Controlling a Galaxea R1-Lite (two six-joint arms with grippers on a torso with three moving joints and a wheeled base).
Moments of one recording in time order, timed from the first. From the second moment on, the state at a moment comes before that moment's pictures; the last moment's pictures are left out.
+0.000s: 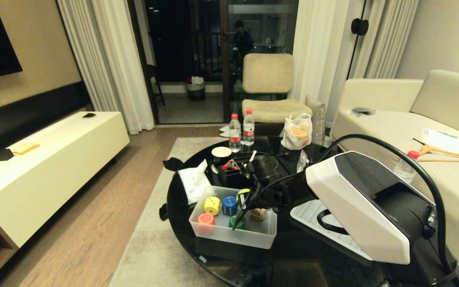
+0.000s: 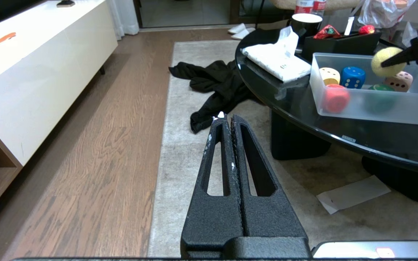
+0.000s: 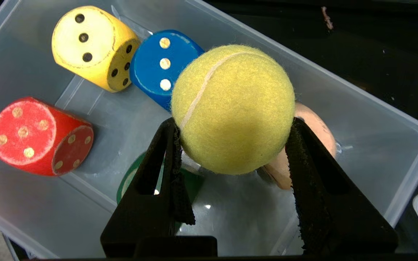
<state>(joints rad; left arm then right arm) 0.00 0.00 0.00 -0.01 0.00 -0.01 0.45 2.46 -1.65 -0.10 -0.04 0.09</state>
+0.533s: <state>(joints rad) 0.00 0.00 0.00 -0.01 0.00 -0.01 0.46 2.51 -1.65 -0.19 -0.04 0.08</state>
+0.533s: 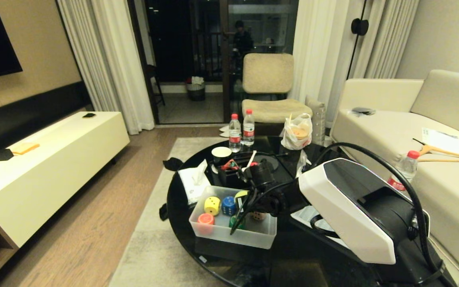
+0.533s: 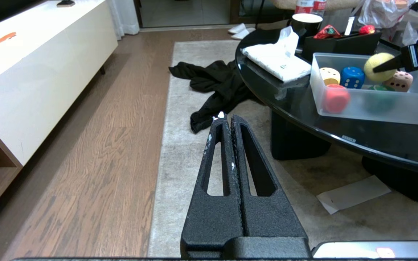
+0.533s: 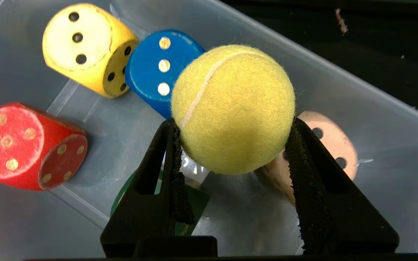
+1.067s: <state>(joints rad) 0.00 0.00 0.00 -0.01 0.00 -0.01 0.47 2.52 -1.61 -0.19 -0.05 0.08</state>
